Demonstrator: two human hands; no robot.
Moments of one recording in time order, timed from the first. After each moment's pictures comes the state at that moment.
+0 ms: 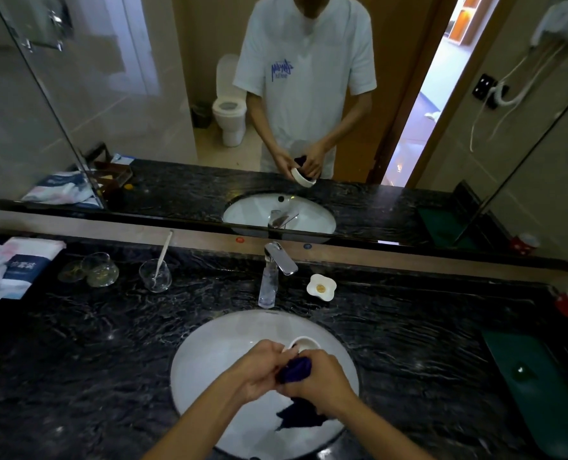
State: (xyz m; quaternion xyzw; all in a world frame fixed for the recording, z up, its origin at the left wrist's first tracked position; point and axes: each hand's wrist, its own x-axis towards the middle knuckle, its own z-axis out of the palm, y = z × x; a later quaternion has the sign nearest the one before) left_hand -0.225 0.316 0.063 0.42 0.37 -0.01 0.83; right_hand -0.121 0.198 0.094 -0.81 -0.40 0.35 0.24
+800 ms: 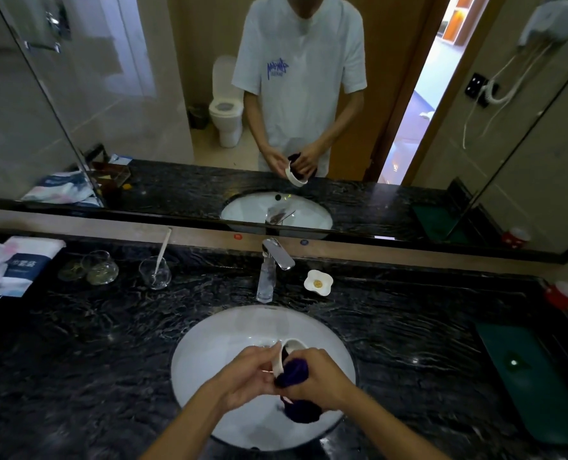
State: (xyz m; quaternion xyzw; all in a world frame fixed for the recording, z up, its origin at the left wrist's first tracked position) left_hand -0.259 0.310 0.046 0.36 0.30 0.00 0.88; right_hand -0.117 0.187 0.092 -0.75 -0.50 0.37 0.23
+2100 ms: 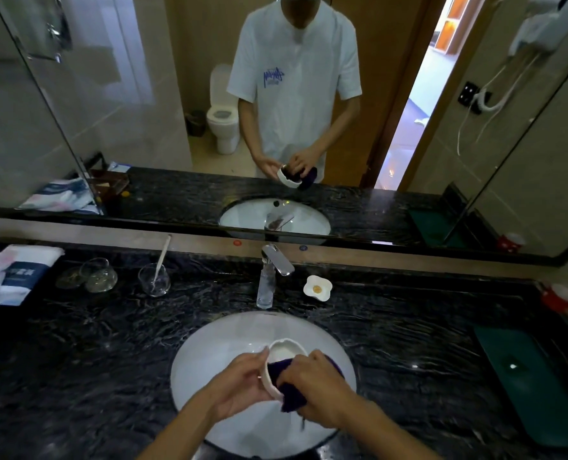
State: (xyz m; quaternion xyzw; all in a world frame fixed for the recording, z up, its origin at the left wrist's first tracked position) left_hand -0.276 0.315 0.048 0.31 0.25 0.03 0.92; right_hand -0.124 0.190 0.094 -0.68 -0.71 0.16 0.02
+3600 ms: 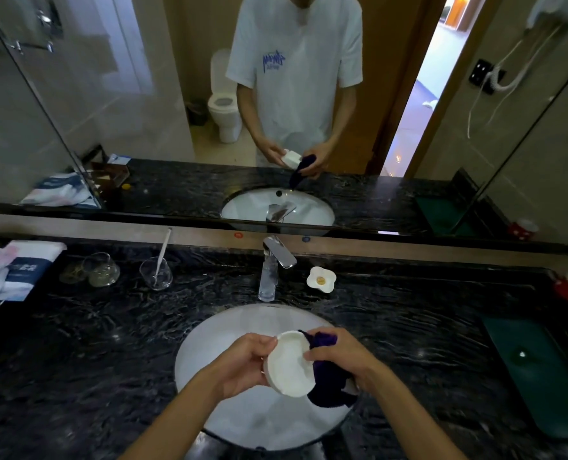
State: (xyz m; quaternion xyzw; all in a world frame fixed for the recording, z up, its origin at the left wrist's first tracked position) left_hand -0.261 0.330 0.076 0.39 0.31 -0.01 0.87; right_hand -0.077 0.193 0.110 -0.73 -0.23 0.53 0.36
